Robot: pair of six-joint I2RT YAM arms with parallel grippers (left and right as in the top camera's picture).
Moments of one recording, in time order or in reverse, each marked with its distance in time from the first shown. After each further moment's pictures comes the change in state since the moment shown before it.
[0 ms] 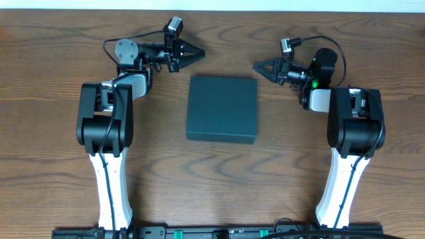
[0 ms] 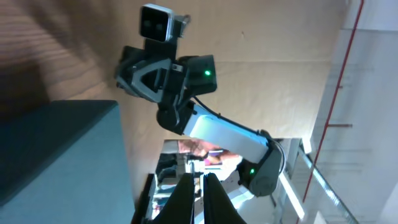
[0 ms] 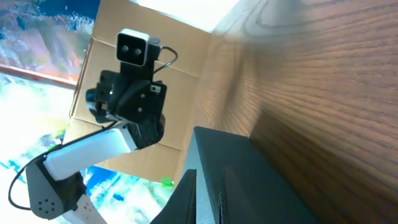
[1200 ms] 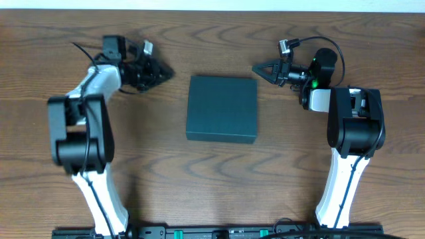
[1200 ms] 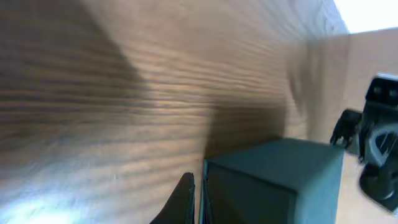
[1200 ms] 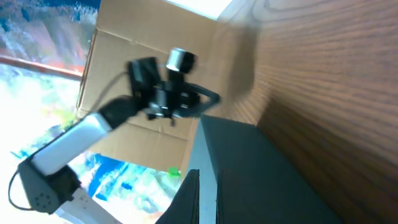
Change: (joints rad) left arm 0.119 -0.243 -0.011 -1.793 -0.686 1.715; right arm 0.000 0.000 0.000 0.001 -0.055 0.020
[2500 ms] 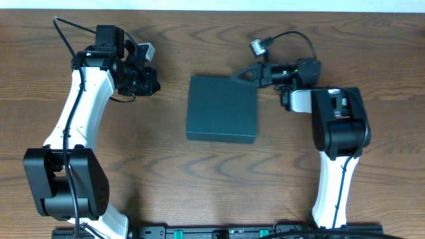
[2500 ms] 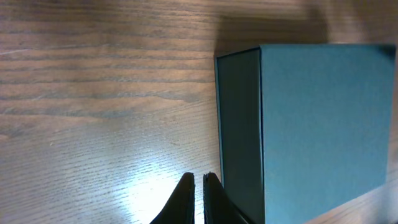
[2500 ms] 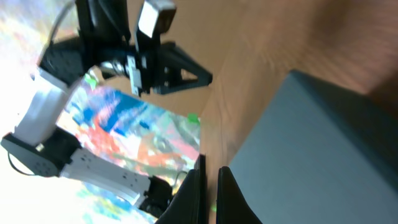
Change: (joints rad) left arm -0.069 -0.352 0.006 -0.506 -0.361 0.310; right arm 0.124 -0.008 0.002 0.544 -0.145 0.467
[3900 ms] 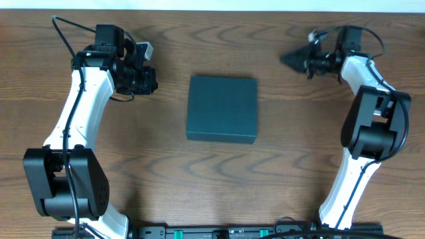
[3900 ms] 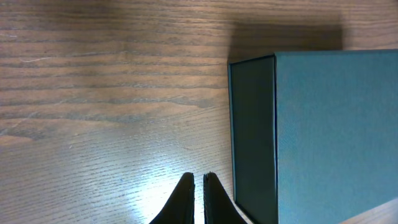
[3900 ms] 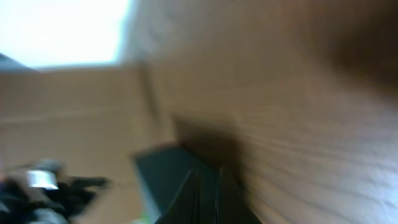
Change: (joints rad) left arm 0.000 0.000 0.000 0.021 -0.046 0.003; right arm -0.243 -0.022 0.476 -2.149 0.536 -1.243
